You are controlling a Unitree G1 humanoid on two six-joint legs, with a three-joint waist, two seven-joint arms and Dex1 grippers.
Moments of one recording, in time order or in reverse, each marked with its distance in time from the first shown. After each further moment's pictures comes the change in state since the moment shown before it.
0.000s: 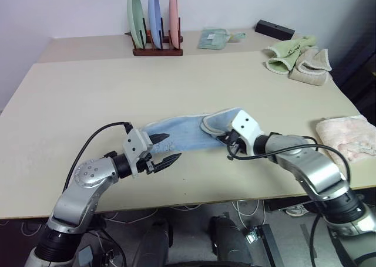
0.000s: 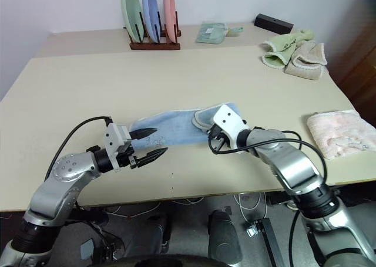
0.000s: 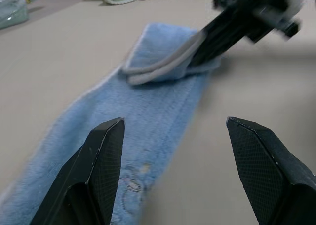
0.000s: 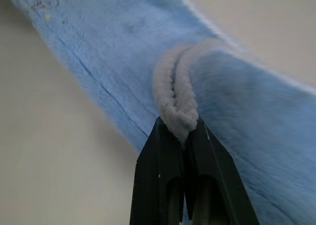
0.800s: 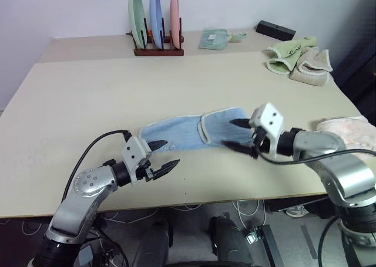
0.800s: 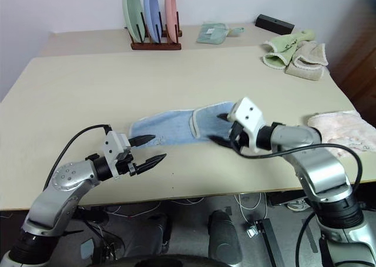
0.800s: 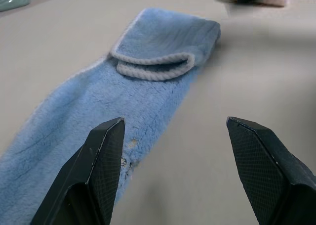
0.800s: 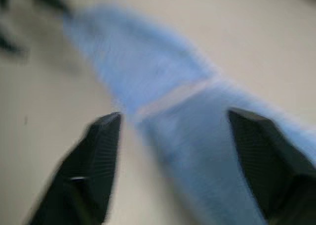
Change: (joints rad) left arm 0.080 -0.009 0.009 -0.006 0.013 -0.015 0.015; right arm 0.047 -0.034 -0.309 -0.077 0.124 -0.076 0.226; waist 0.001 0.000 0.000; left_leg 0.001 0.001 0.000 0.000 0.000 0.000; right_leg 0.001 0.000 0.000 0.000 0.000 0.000
